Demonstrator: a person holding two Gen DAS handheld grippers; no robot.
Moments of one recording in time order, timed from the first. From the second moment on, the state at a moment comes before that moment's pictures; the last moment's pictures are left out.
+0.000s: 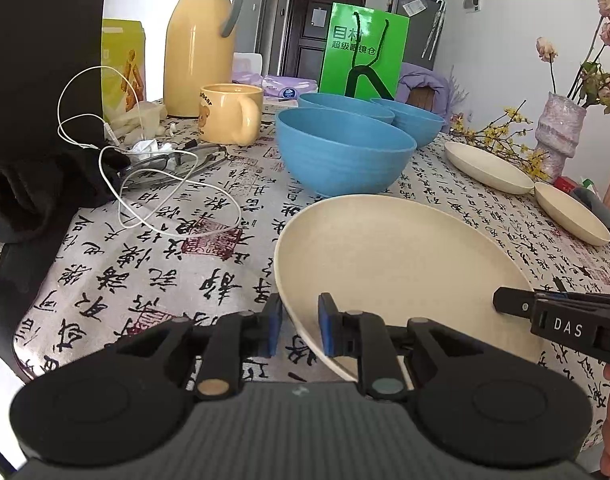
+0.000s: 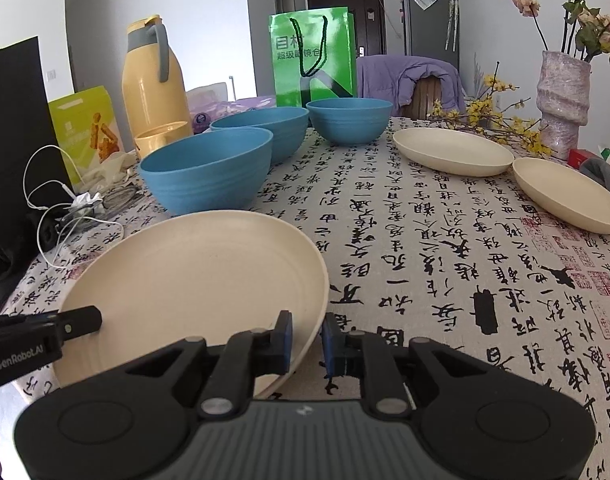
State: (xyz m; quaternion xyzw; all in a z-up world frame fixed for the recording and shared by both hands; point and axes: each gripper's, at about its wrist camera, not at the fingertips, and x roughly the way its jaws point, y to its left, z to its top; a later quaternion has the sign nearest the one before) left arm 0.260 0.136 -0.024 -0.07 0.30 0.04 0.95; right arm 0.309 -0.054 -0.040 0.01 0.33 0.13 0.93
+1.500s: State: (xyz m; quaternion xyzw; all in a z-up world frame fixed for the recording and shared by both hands) left arm 0.231 -0.092 -0.007 0.01 0.19 -0.05 0.98; right arm 0.209 -0.327 -0.030 0.03 0.19 -0.02 0.98
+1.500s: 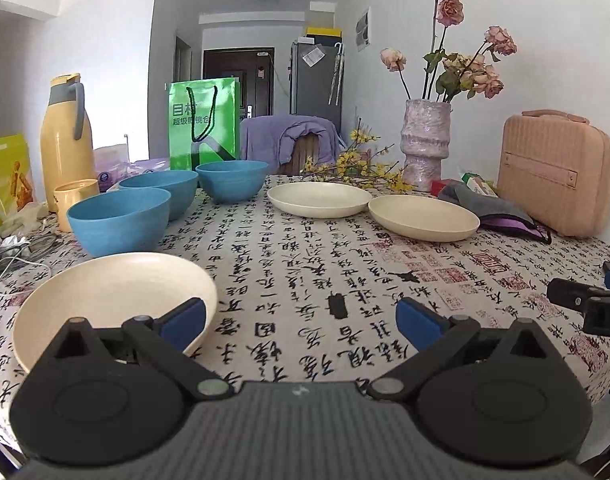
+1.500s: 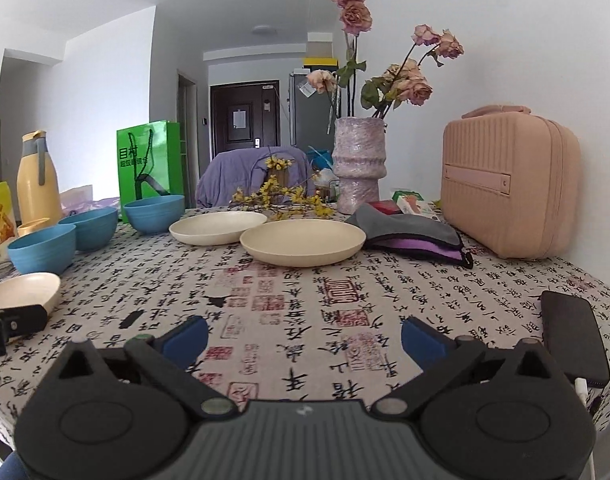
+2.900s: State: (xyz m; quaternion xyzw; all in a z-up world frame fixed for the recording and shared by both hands) left arm 0.561 -0.210 -0.028 -0.06 0.33 -0.12 0.93; right arm 0.542 -0.452 -0.062 0.13 0.35 0.00 0.93
